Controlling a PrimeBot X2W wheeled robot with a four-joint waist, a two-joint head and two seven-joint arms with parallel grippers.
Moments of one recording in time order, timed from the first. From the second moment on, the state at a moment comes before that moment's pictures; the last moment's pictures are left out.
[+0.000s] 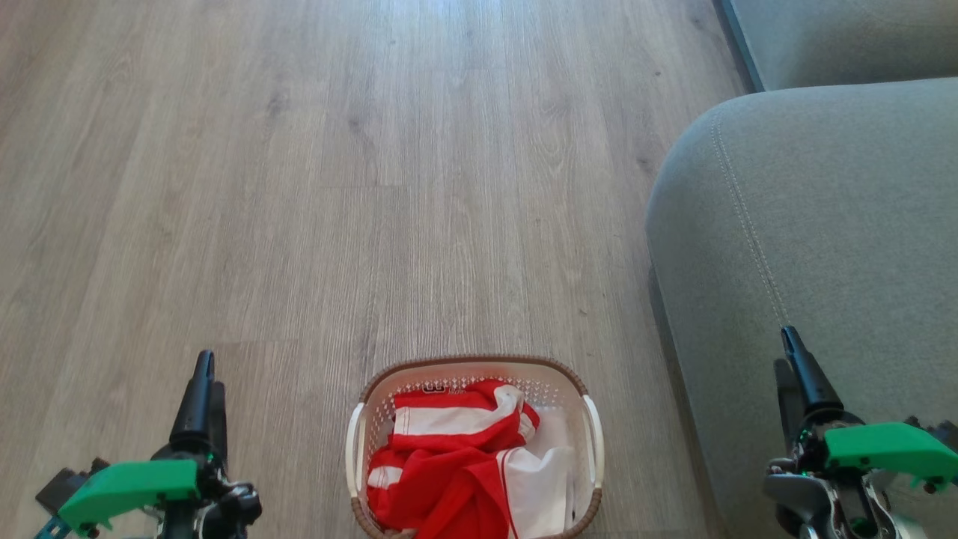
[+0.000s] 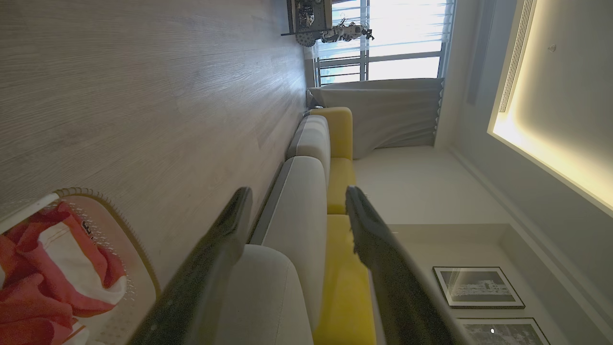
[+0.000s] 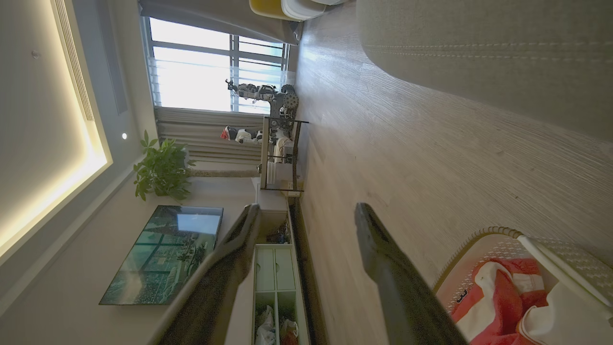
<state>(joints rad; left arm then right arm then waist) 0.00 0.03 0.04 0.28 -1.53 -0.12 0.03 -0.01 -0.05 -0.08 0.25 1.52 0.12 0.04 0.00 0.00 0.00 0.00</state>
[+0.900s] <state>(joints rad) -0.01 0.03 0.01 0.21 -1.10 -0.12 -0.05 -0.01 -0.05 -0.02 0.17 1.17 0.12 -0.04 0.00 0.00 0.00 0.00</state>
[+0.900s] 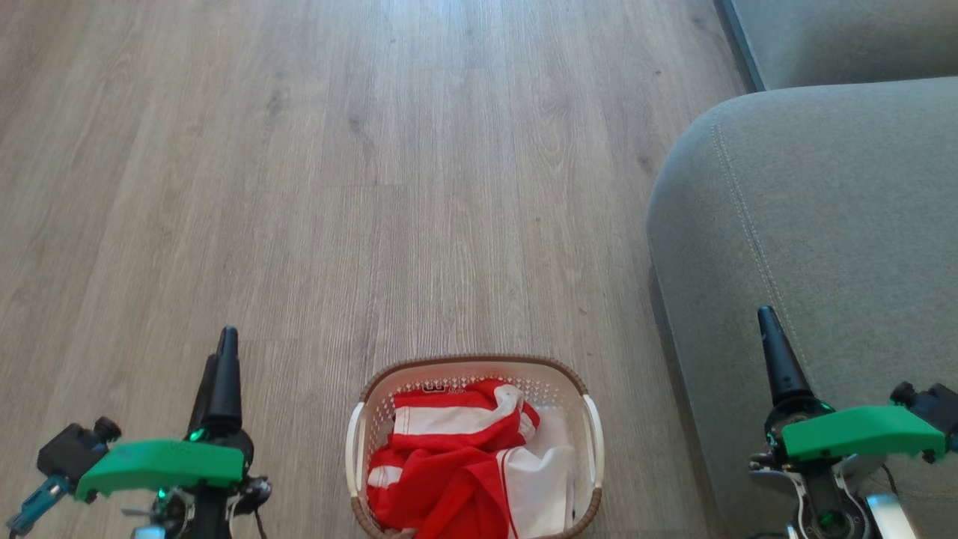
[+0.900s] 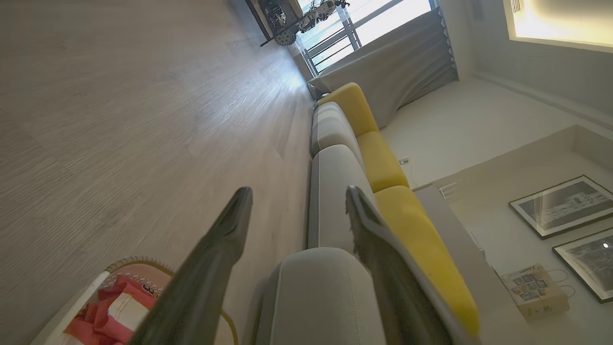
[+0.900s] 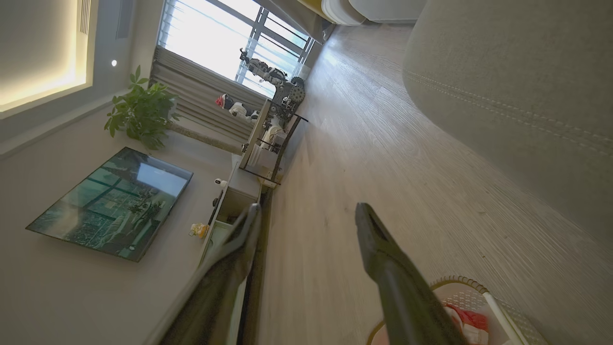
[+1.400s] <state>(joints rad) -0.01 0.03 -0.02 0.19 -0.83 -0.12 -0.09 -0.01 -0.07 0.01 0.16 0.94 0.12 -0.08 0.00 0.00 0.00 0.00</state>
